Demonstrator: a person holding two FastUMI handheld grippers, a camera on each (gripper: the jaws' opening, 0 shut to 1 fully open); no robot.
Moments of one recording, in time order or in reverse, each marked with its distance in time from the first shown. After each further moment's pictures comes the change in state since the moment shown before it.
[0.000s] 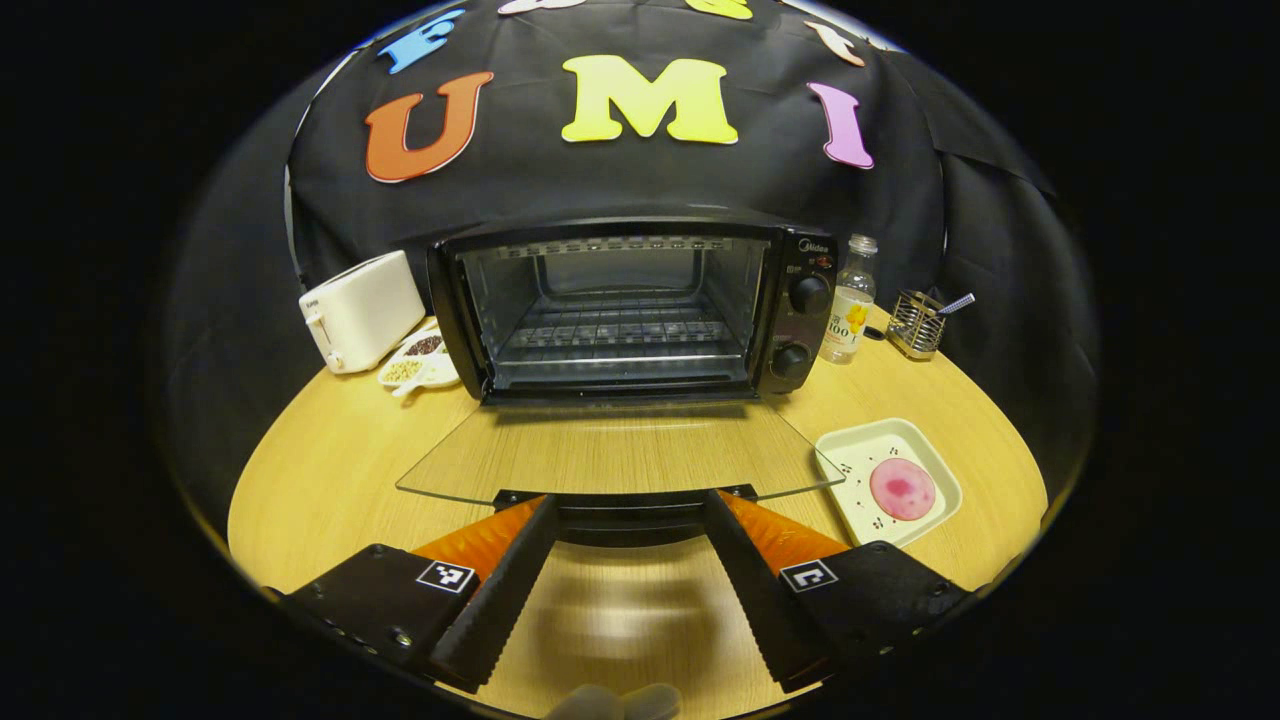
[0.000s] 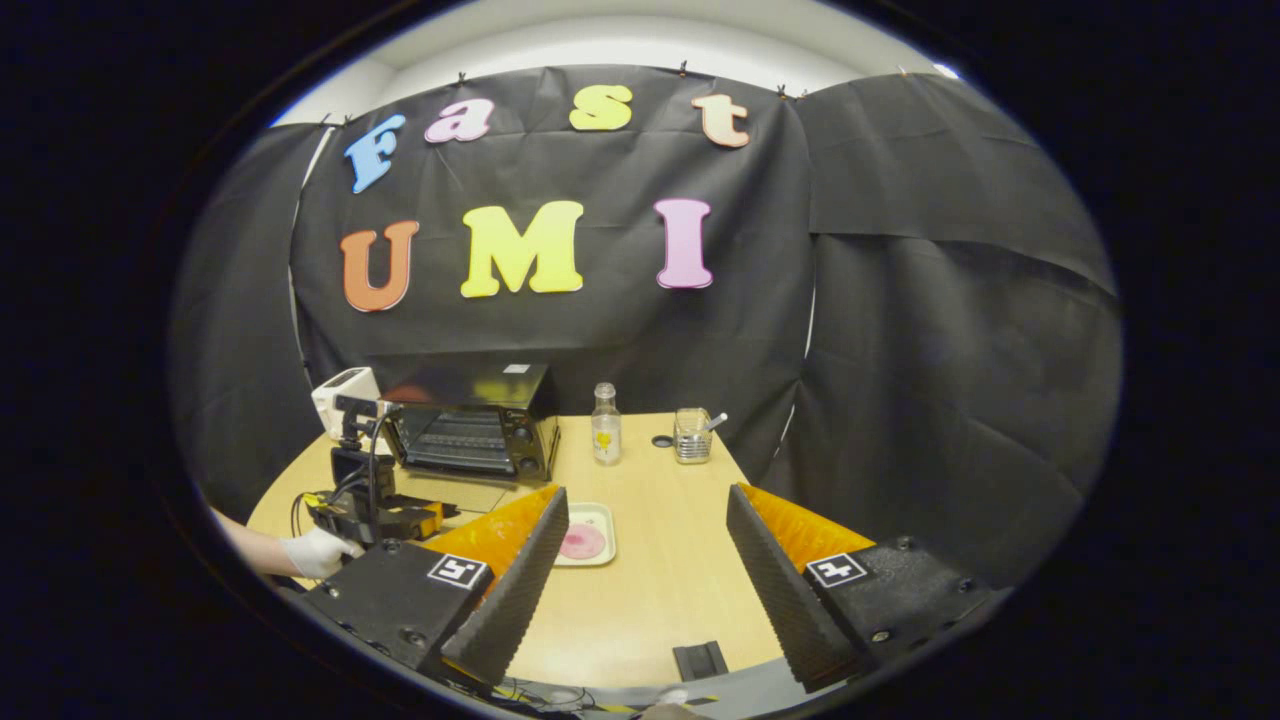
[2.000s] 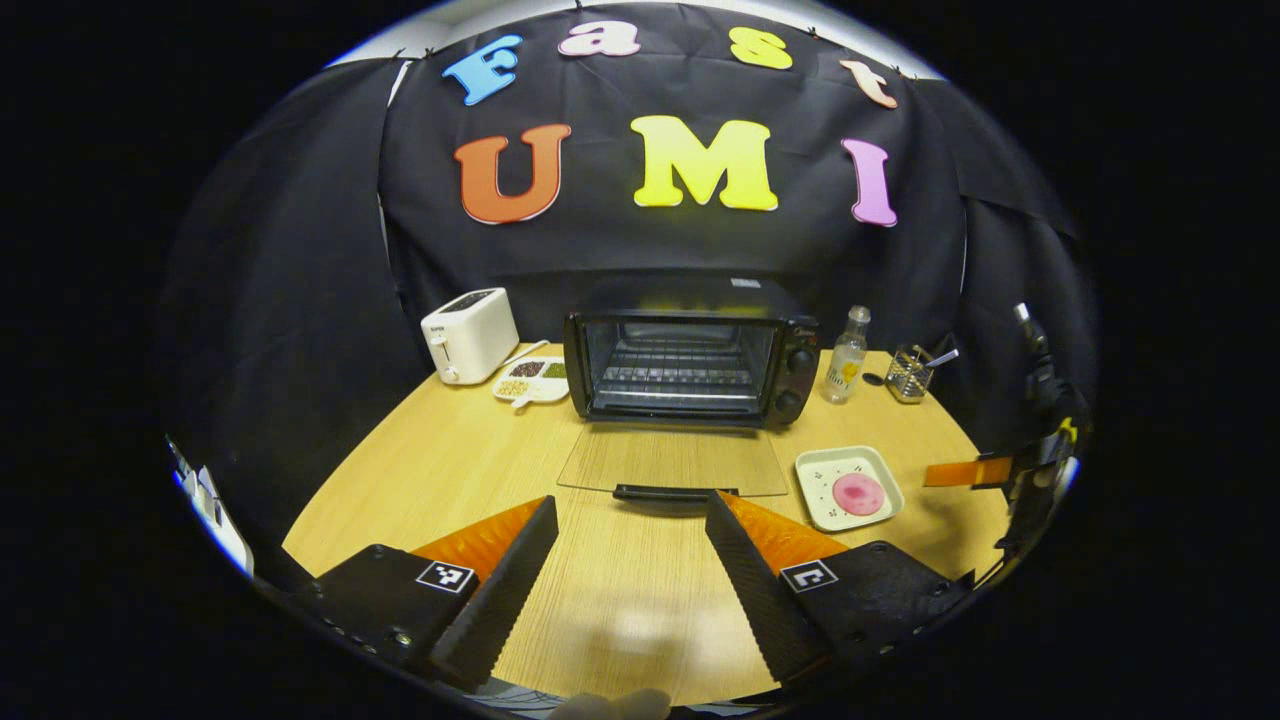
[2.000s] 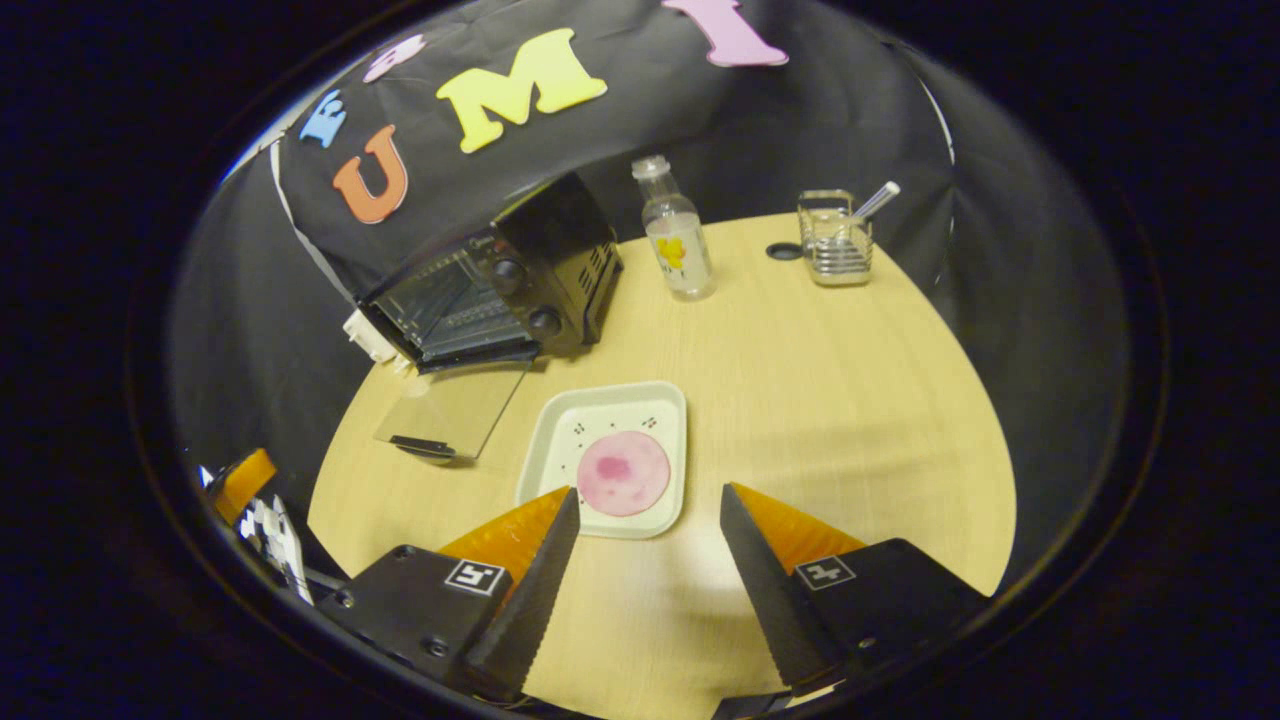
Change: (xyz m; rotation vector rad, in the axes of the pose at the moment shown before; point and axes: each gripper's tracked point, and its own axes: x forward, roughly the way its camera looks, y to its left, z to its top) left arm -0.183 0.021 0.049 -0.055 -0.128 0.137; right arm 0.253 0.041 -0.182 0.150 0.583 0.410
